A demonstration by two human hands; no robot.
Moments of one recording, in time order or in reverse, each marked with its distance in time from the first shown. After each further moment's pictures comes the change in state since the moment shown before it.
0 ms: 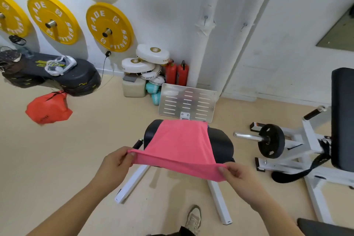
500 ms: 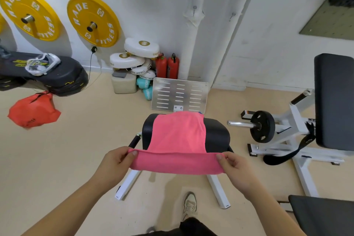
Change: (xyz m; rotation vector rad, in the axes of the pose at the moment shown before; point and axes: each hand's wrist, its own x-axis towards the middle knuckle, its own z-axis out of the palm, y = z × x) left_hand -0.001 -0.025 -0.012 -0.024 -0.091 -0.001; right_hand -0.021 -0.002 0.041 0.066 0.158 0.057
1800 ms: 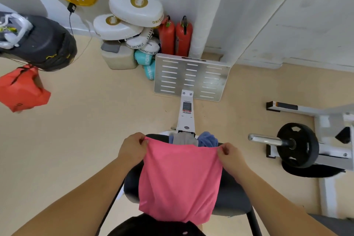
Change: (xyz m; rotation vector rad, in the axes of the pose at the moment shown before) left_hand 0.398 0.012 0.089 0.321 -0.101 -0.371; right_hand 0.417 0.000 0.007 -0.208 -0.100 0.395
